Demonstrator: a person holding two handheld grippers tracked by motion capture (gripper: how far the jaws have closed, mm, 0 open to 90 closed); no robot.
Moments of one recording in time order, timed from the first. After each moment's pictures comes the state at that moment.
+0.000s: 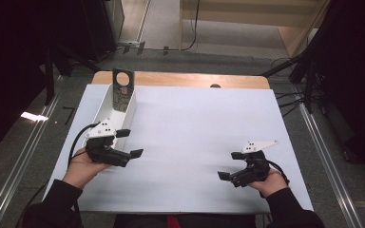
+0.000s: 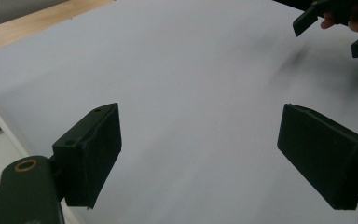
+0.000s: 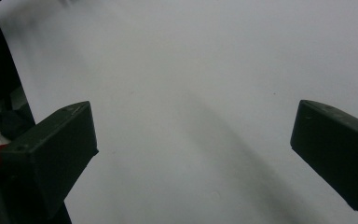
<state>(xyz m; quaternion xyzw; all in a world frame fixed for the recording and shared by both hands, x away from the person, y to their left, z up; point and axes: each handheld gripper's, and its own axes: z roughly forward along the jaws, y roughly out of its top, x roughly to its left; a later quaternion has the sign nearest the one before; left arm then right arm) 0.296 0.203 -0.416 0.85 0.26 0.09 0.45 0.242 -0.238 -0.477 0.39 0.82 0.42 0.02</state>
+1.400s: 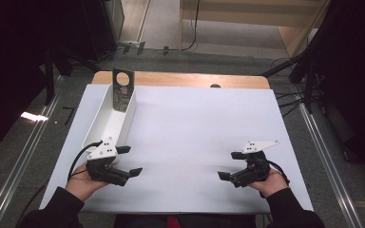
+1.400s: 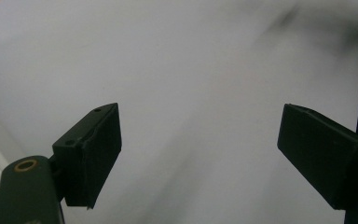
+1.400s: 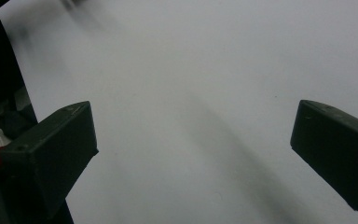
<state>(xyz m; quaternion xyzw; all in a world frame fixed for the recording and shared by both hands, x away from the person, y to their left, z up) 0.267 0.210 -0.448 0.86 0.24 0.08 0.44 0.241 -0.239 -0.475 0.39 0.82 0.43 0.02</state>
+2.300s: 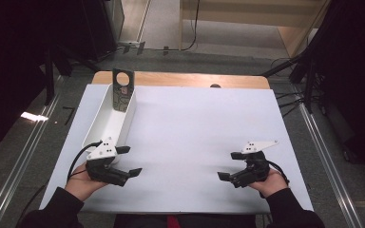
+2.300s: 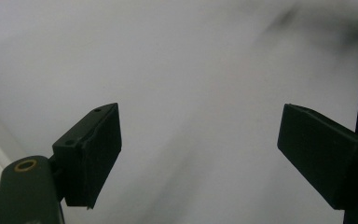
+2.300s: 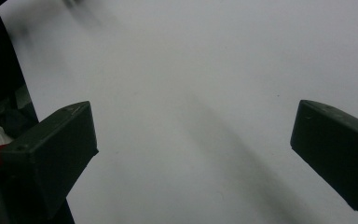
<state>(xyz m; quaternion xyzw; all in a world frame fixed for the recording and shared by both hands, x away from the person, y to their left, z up) 0.267 0.211 -0.447 0.86 0.24 0.08 0.44 0.241 -0.238 -0.476 0.39 0.82 0.42 0.01</state>
